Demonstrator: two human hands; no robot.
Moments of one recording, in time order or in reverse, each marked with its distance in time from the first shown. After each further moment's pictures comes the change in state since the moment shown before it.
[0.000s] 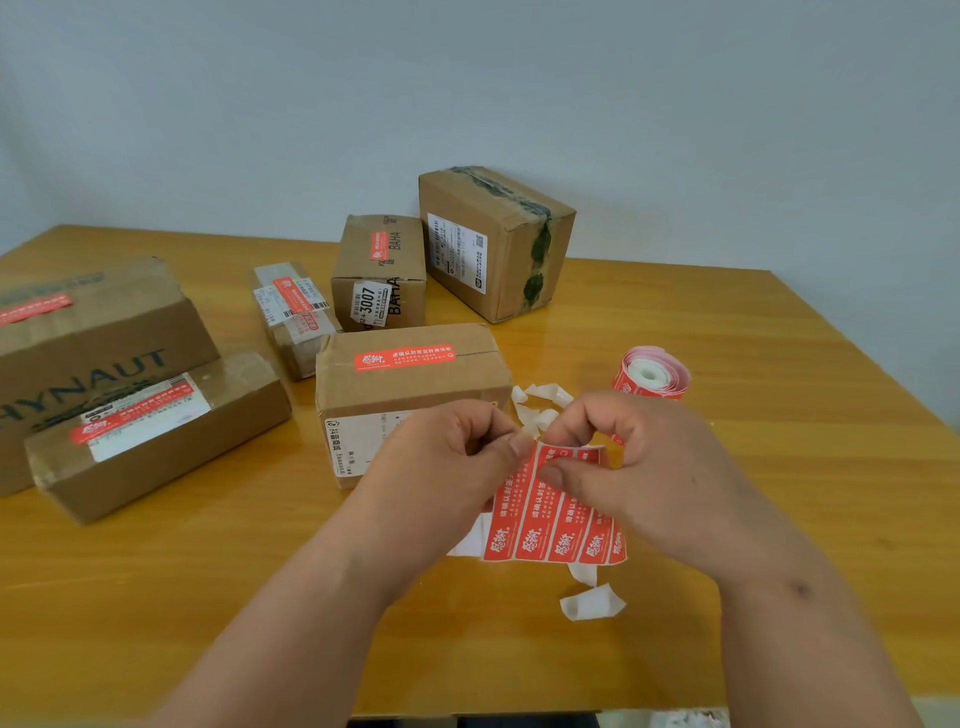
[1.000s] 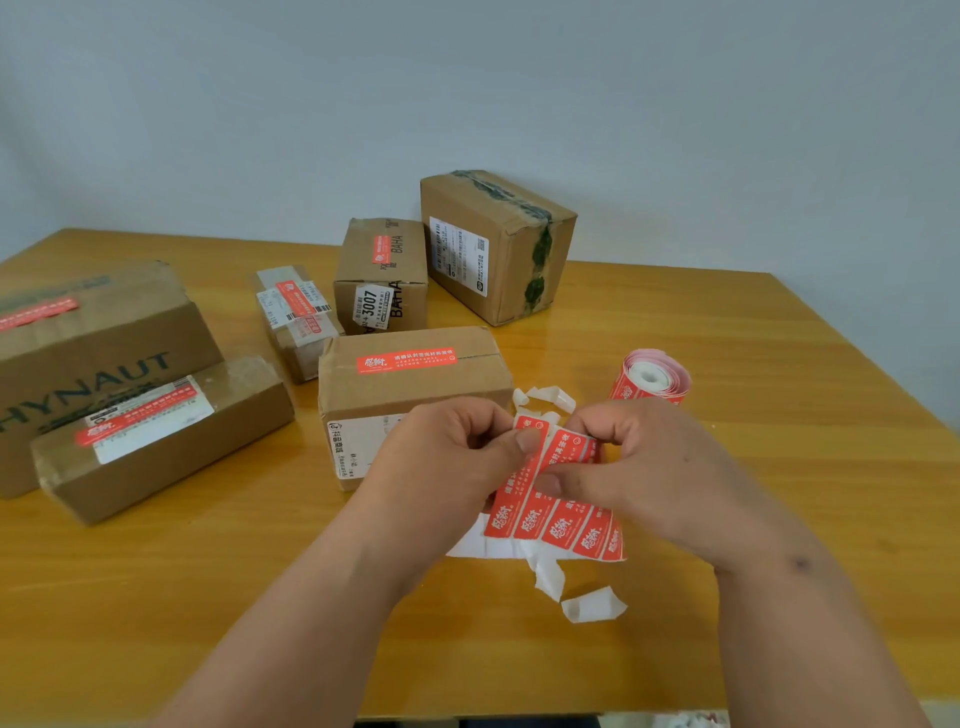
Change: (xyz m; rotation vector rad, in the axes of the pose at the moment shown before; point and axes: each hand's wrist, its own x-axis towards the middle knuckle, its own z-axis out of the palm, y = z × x) left_hand 0.001 0.006 0.001 -0.049 0.044 -0.021; right_hand 0.006 -0.003 -0.004 0.080 -0.114 0.140
